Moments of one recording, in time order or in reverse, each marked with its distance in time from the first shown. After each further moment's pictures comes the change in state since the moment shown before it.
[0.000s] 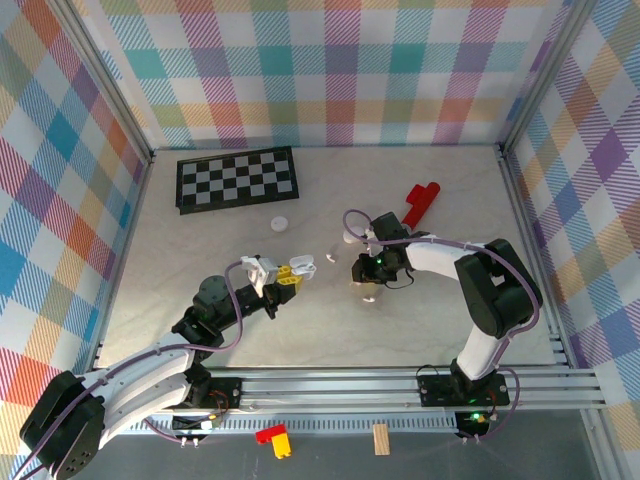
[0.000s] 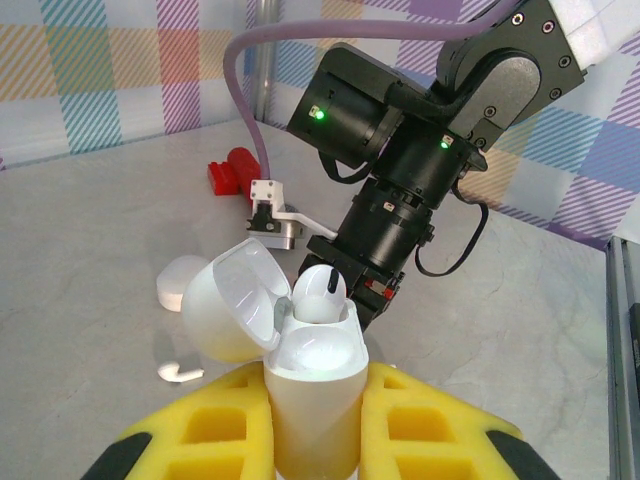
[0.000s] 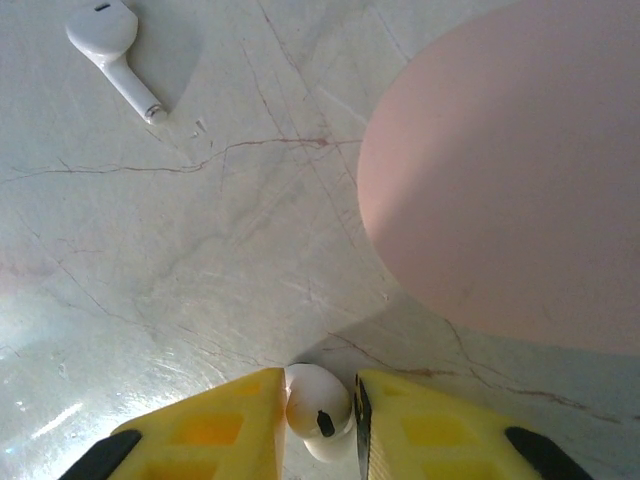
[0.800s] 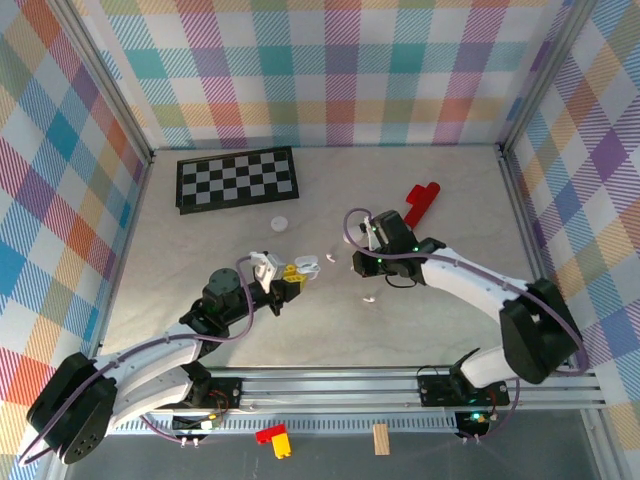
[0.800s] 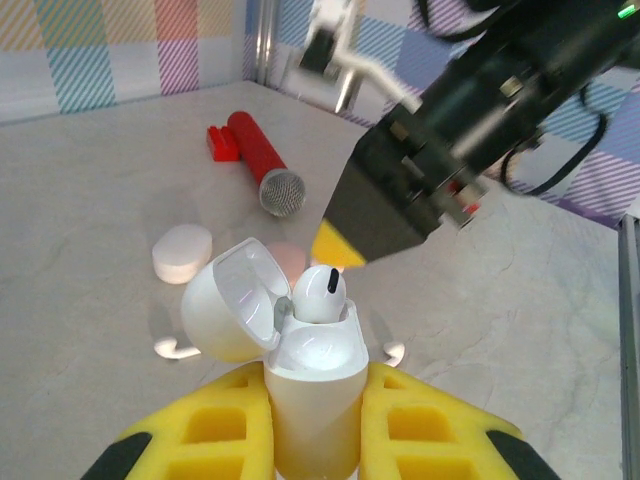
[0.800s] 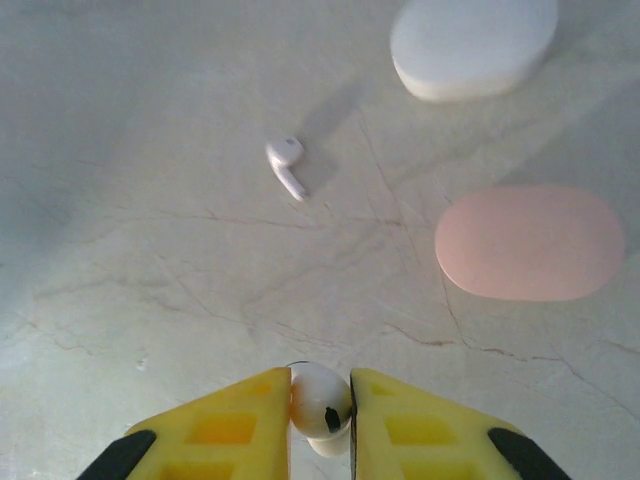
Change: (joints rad) left arm 0.000 0.132 0.044 -0.002 0.003 0.003; right arm 0.113 -0.325 -0.037 -0.008 0.269 -0.051
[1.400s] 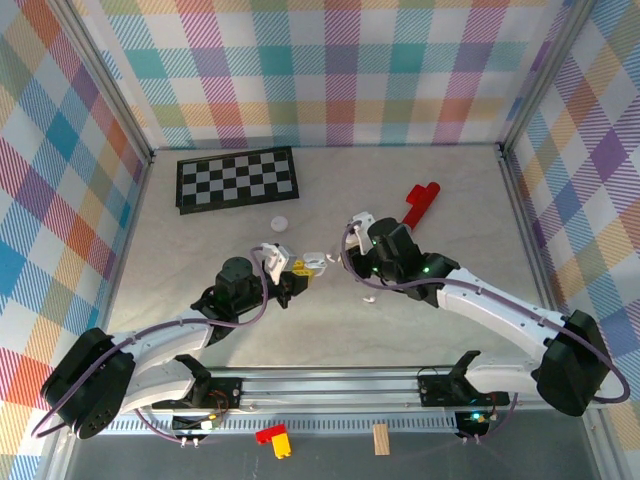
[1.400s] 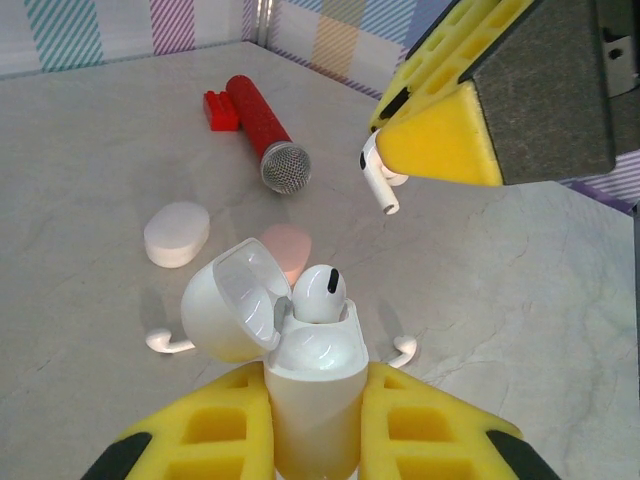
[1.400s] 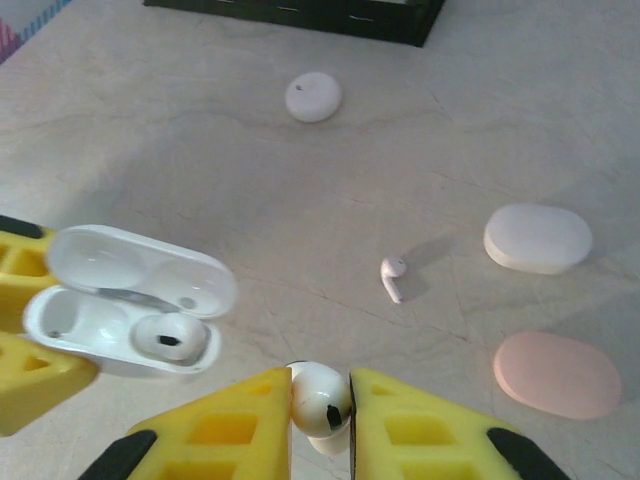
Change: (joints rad) left arm -0.003 0.151 0.090 -0.005 0.012 -0.003; right arm 0.181 -0.192 -0.008 0.089 0.129 -0.150
